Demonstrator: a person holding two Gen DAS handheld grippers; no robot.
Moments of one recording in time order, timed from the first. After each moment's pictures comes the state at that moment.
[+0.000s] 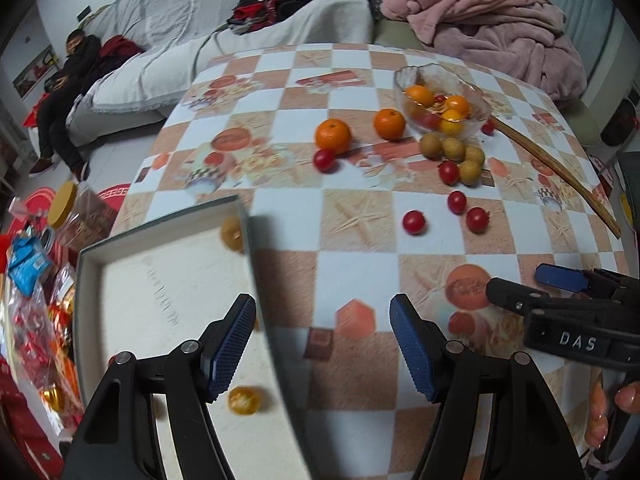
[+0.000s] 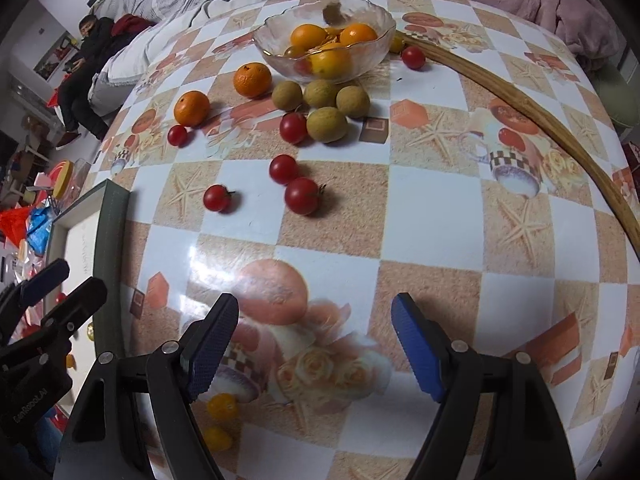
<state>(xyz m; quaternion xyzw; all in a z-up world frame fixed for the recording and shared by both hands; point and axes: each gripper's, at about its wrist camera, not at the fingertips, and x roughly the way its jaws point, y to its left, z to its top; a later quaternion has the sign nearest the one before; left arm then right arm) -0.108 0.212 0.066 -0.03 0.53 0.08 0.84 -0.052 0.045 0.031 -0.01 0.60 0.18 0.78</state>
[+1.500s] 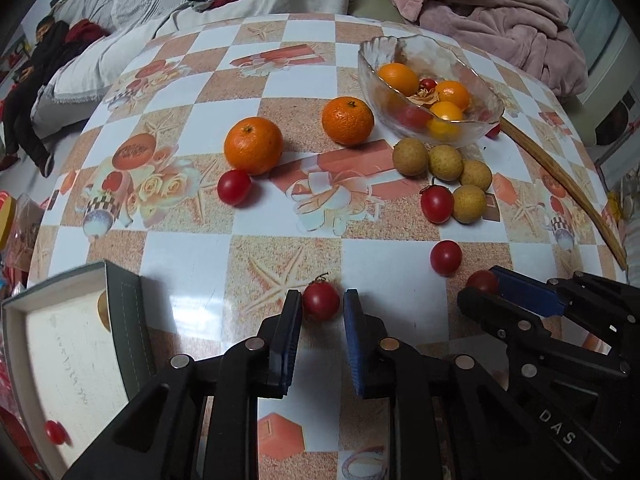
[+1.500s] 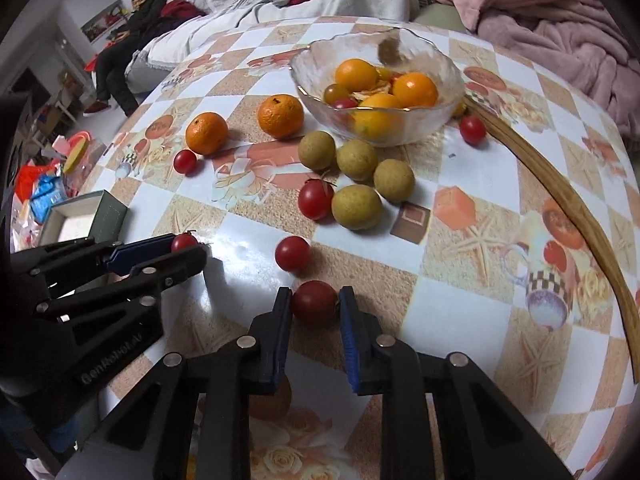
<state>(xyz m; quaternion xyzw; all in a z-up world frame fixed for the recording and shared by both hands) -0.024 0.192 0.015 -0.07 0.56 0.04 0.82 -0.010 0.068 0.023 -0.07 0.55 0.25 0.79</state>
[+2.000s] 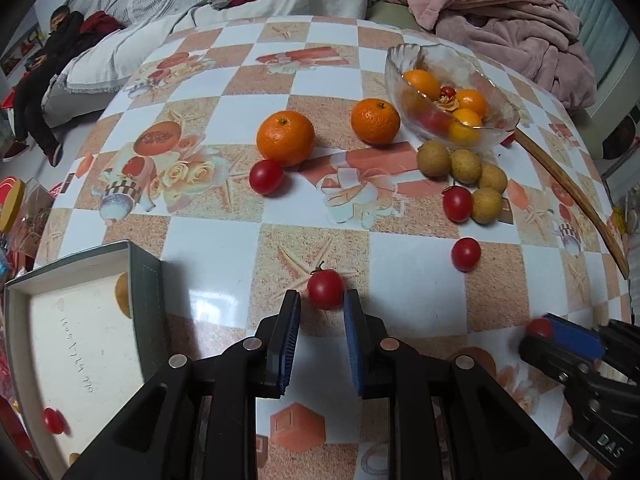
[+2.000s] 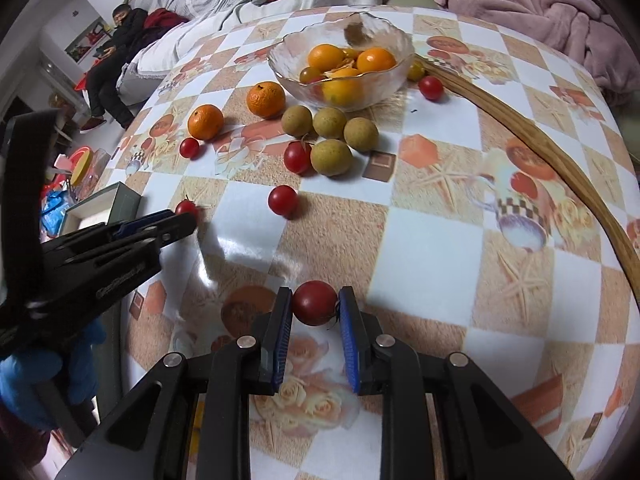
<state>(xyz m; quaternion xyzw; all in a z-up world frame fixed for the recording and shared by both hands) -0.032 0.205 0.012 -0.07 0.56 0.05 0.83 -0.038 0.035 0.036 -0.02 0.58 0.24 0.78</state>
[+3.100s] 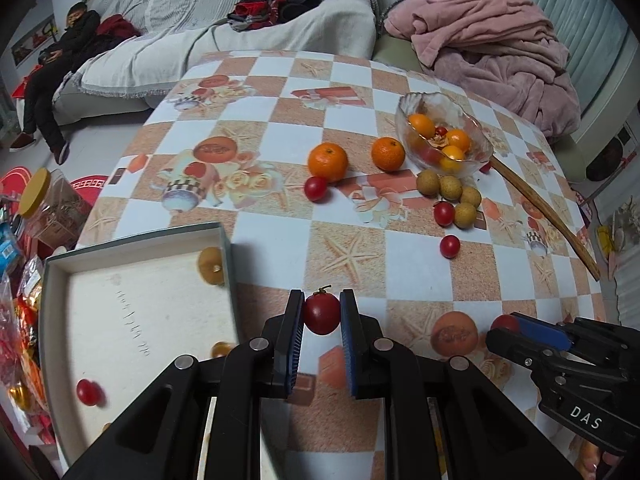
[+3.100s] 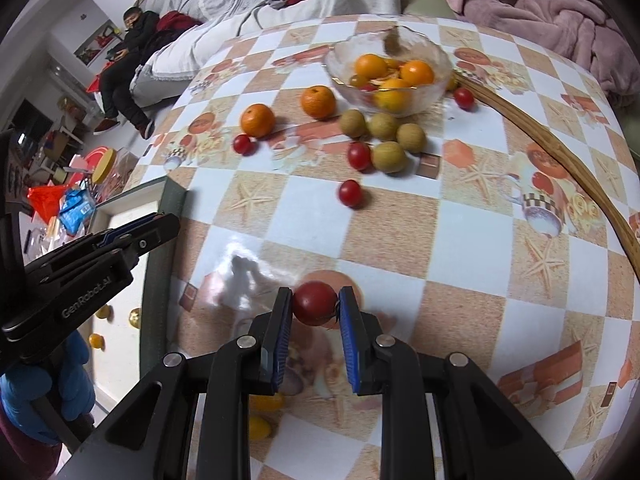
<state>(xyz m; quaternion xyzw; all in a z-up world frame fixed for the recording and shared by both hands) -0.089 0.238 0.065 -0.10 0.51 0.05 0.85 -0.069 0.066 0.061 -0.02 0.57 0.26 0.78</state>
